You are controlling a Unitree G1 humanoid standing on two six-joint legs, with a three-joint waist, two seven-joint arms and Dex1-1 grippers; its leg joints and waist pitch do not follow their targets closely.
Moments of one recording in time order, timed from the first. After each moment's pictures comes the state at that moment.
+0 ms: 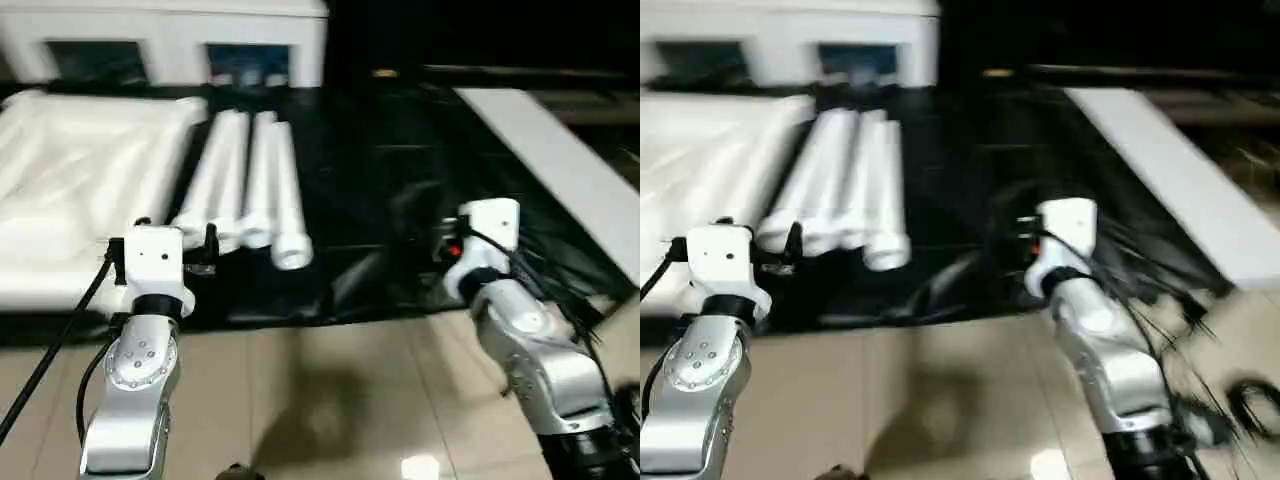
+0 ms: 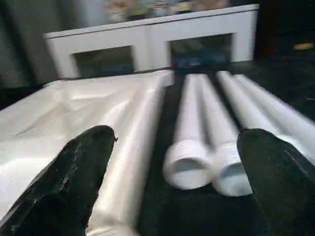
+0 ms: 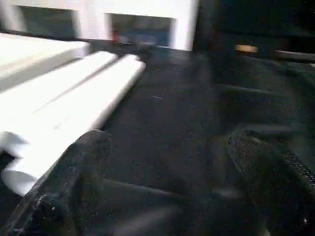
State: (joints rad) left arm -0.03 0.13 0.07 -0.32 0.10 0.30 0.03; right arm -0.25 -0.28 0.14 -0.14 0.33 0.42 0.01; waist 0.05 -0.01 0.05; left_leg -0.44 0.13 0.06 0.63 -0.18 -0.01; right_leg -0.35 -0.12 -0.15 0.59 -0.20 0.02
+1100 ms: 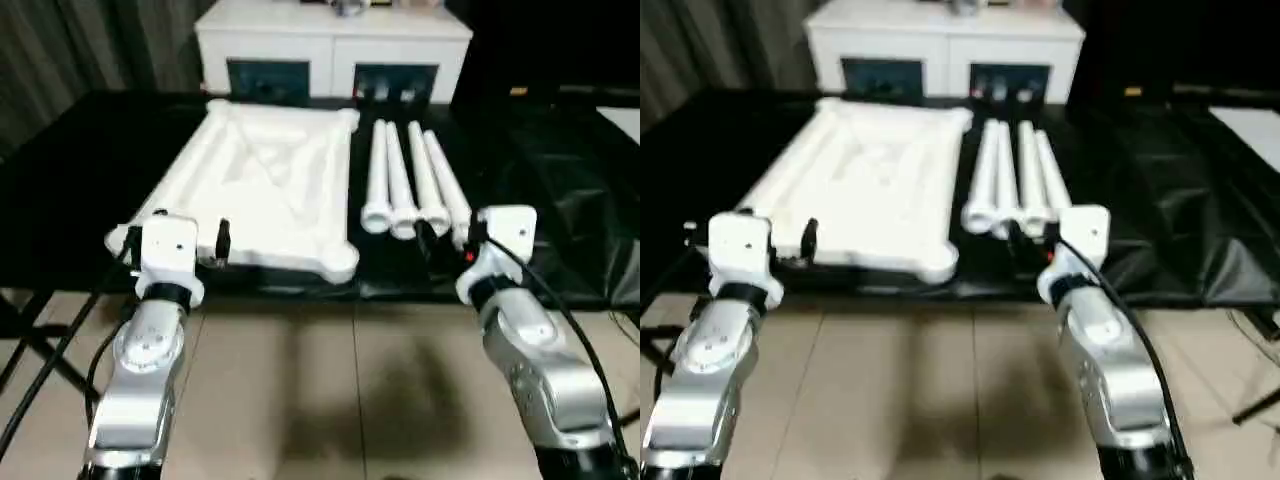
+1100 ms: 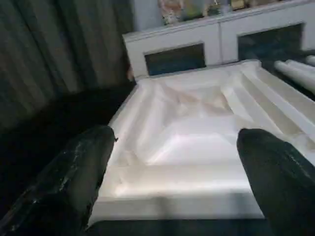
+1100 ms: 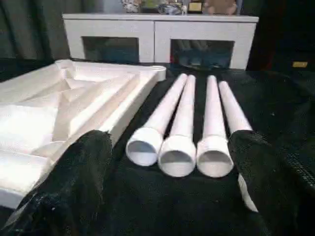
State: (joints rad) left arm -0.09 0.11 0.02 -0.19 0.09 0.26 -0.01; right arm -0.19 -0.24 0.03 -0.19 0.25 0.43 0.00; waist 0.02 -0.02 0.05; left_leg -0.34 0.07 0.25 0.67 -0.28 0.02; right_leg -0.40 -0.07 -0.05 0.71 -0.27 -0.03
